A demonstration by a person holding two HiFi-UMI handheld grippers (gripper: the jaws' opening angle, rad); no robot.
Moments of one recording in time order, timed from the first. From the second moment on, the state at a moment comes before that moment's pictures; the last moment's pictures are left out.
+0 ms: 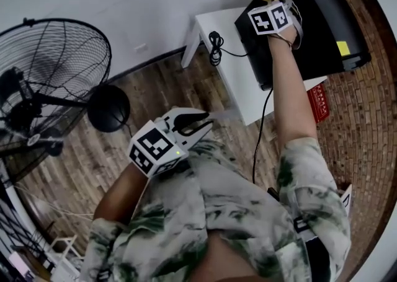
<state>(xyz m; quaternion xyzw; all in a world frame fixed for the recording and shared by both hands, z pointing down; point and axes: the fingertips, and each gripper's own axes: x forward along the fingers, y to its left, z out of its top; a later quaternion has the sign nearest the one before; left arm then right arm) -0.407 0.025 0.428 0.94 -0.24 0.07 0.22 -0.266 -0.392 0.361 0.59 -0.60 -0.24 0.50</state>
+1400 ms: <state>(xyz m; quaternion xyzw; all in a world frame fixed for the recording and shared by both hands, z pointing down) -0.438 -0.016 0.469 0.90 -0.31 0.09 0.28 -0.270 -0.418 0.622 0.49 -0.63 -0.10 0.60</state>
